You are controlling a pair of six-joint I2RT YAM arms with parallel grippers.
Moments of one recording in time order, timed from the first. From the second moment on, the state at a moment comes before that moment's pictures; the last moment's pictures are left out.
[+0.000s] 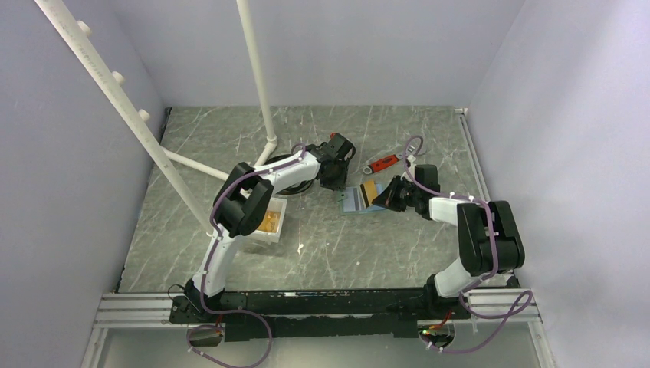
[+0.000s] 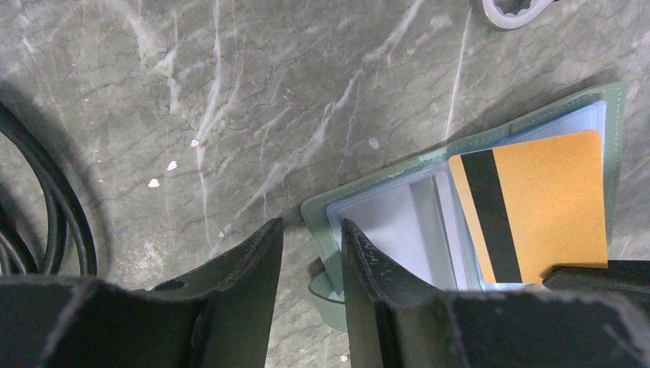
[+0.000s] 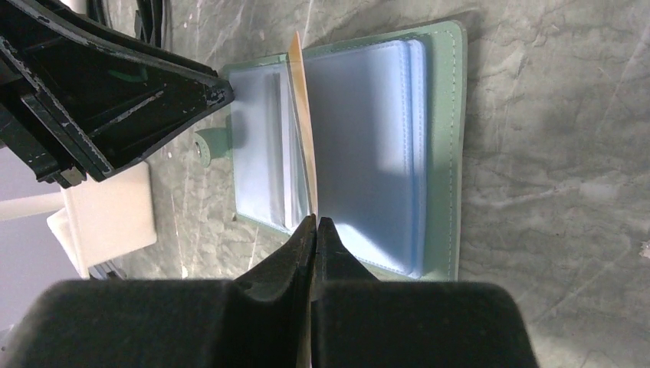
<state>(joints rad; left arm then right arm) -0.75 2.25 1.77 -0.56 -0.05 -0.51 0.08 1.55 0.59 0.18 -0.56 0.53</state>
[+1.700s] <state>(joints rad) -0.74 2.25 1.77 -0.56 -0.04 -0.51 0.09 1.65 0.63 0.19 -0.66 0.56</state>
